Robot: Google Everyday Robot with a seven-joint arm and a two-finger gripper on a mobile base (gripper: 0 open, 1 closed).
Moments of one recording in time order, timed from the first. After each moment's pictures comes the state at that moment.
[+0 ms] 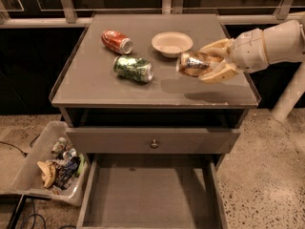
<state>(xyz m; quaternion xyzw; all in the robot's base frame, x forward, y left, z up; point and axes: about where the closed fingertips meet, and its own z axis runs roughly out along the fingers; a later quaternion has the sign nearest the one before) 0.605 -0.168 0.906 -0.65 0.58 0.14 0.47</state>
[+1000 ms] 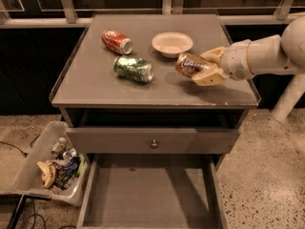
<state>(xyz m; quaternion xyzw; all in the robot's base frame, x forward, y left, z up) 0.636 -0.168 0.875 -0.54 0.69 0.10 0.47</state>
